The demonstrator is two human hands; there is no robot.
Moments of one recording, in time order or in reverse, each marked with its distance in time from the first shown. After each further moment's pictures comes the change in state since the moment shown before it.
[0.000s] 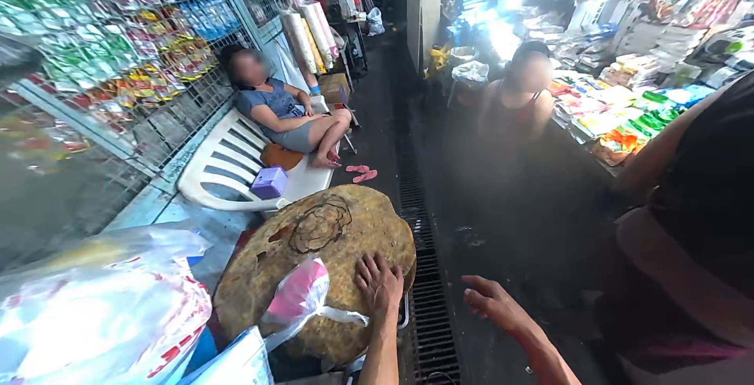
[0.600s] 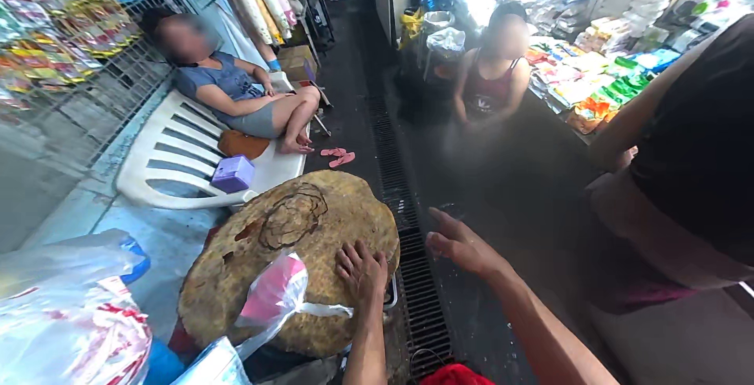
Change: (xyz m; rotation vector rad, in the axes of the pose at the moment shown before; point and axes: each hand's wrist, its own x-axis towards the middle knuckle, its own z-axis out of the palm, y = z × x) left_hand 0.001 0.001 -0.006 0.026 -0.067 0.024; right_hand 0.013 -0.105 -0.001 -0.057 -0.010 -0.256
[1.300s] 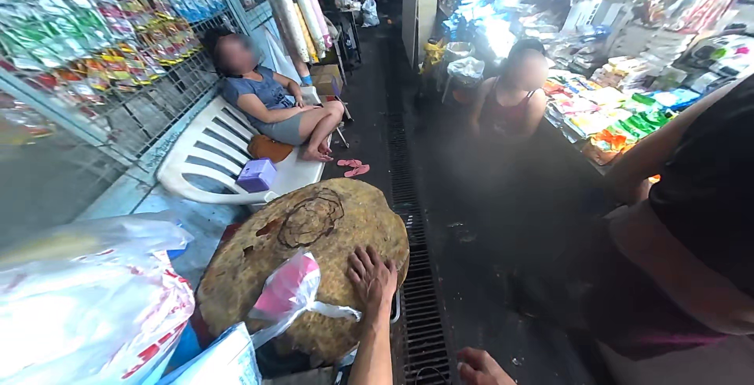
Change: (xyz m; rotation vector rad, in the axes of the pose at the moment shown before) left_hand 0.004 0.002 0.000 0.033 -0.021 -0.028; right_hand -0.114 0.207 0.086 -0.033 -0.130 0.441
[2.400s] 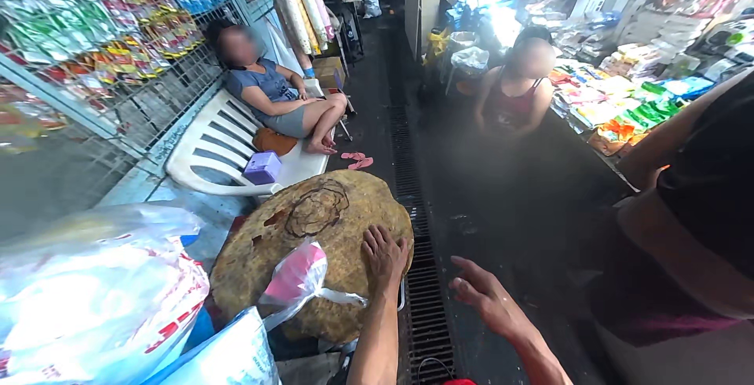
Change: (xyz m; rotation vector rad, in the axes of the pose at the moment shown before) left_hand 0.024 0.018 0.011 -0.040 0.038 0.097; right_hand -0.034 -0.158 -0.052 0.100 0.190 -0.447
